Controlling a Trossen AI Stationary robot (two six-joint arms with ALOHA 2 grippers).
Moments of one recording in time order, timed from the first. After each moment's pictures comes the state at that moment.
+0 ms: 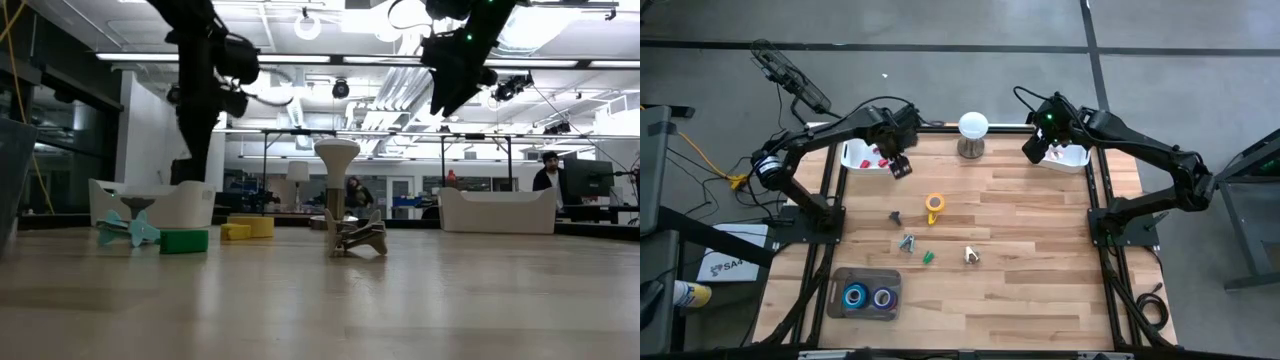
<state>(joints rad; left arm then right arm) 0.62 1.54 1.26 -1.09 -0.08 0.15 -0.60 1.29 1.21 -0.85 0.23 0.11</state>
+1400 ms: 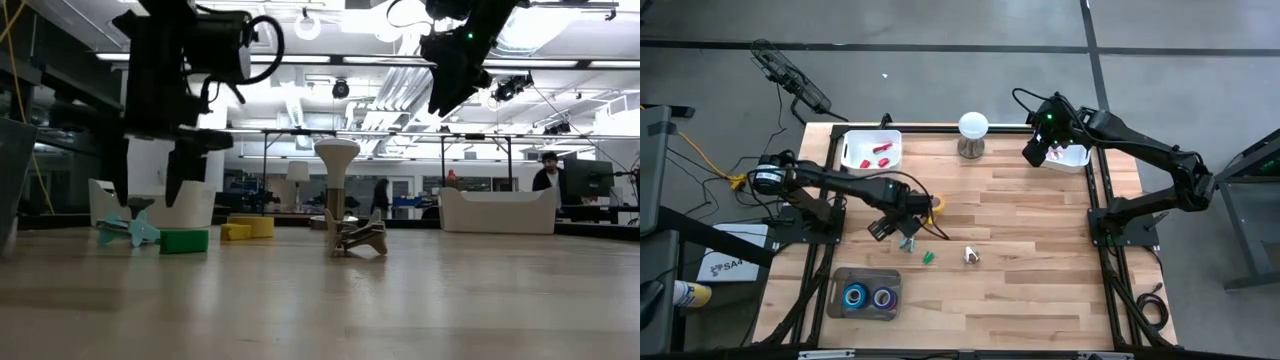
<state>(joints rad) 0.00 1.54 0.95 -0.91 -0.04 0.81 -0.59 1.29 1.21 -0.85 0.15 0.05</state>
